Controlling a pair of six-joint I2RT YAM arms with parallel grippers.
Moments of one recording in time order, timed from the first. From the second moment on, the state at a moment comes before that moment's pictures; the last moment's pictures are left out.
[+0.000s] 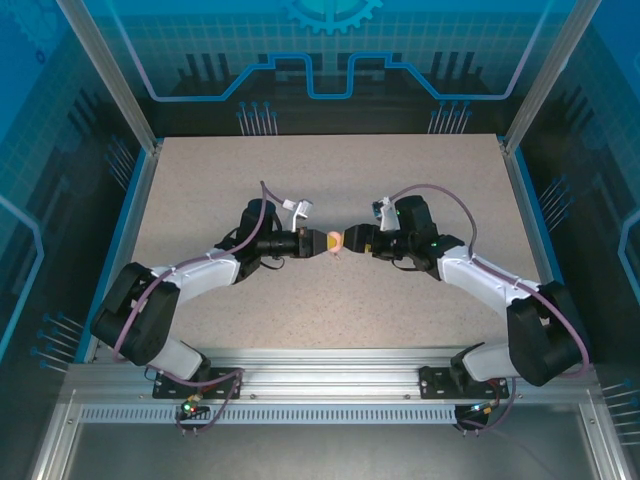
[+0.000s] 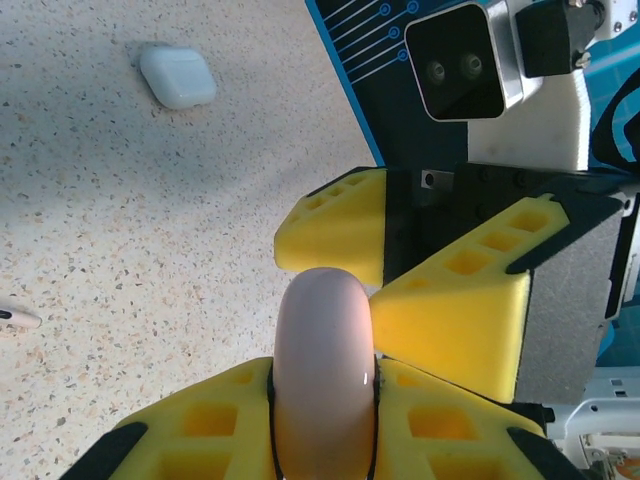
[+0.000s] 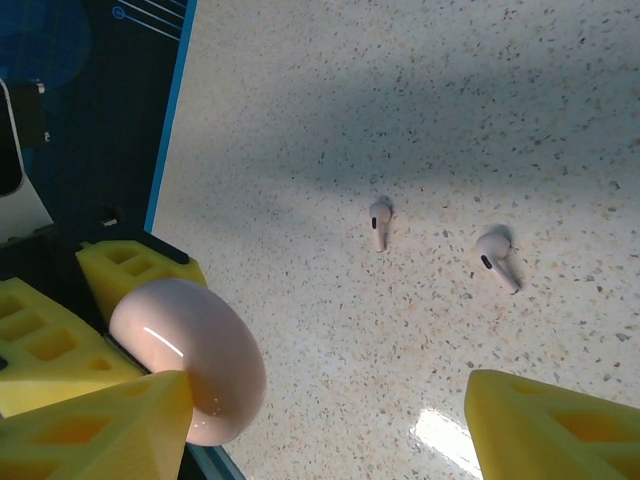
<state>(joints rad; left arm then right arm) -0.46 1.51 0.75 0.34 0.77 -0.73 0.45 1.38 0.80 -0.08 -0.54 0.67</state>
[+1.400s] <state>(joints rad) -0.46 1.54 0.76 0.40 0.76 -0.77 0.36 1.30 0.72 -0.08 -0.56 0.66</state>
